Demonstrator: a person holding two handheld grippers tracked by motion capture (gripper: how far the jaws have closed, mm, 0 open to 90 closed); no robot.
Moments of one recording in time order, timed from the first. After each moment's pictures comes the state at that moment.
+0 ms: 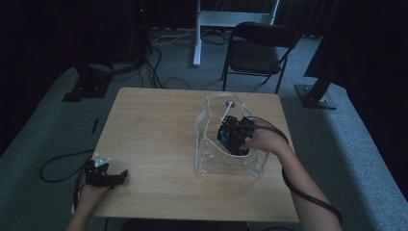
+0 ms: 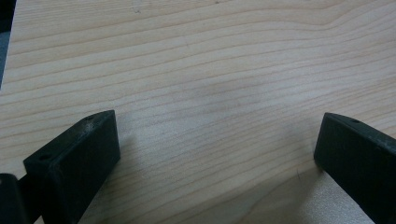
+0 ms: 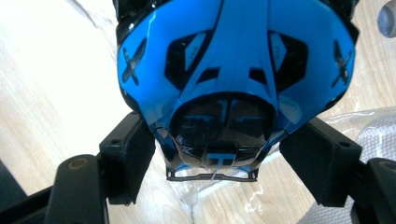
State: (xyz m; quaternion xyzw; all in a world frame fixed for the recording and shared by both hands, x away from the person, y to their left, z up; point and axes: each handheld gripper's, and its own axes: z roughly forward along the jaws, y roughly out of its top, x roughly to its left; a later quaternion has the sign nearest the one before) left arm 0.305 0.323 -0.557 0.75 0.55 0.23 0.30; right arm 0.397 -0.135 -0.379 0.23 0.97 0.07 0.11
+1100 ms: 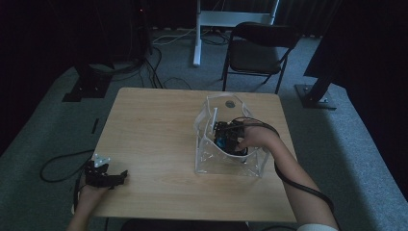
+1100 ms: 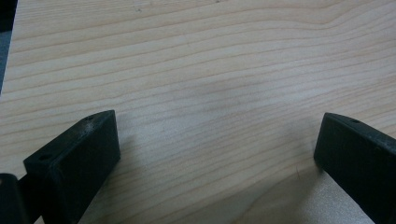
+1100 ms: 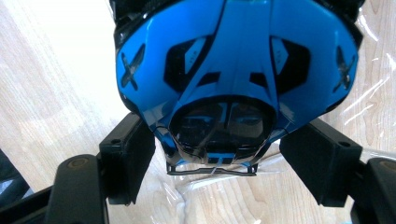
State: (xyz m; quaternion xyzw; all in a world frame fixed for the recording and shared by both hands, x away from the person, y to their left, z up) left arm 0.304 0.323 -0.557 0.74 0.55 0.23 0.30; right arm 0.412 -0.110 -0.407 0.16 0.98 -0.02 0.08
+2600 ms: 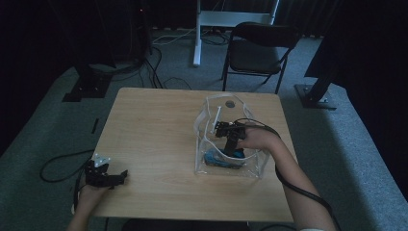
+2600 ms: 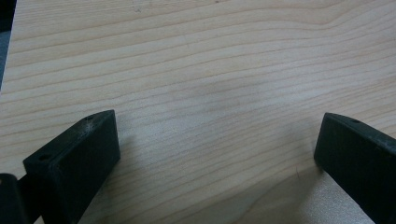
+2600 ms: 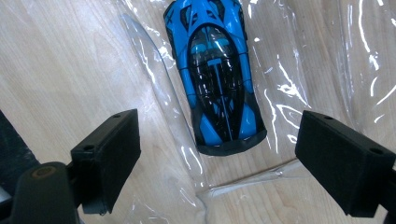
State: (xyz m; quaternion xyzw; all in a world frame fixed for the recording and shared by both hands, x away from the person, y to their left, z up) left arm 0.305 0.323 -0.557 0.75 0.55 0.23 0.30; right arm 0.410 -0.116 -0.408 0.20 0.98 0.01 0.04
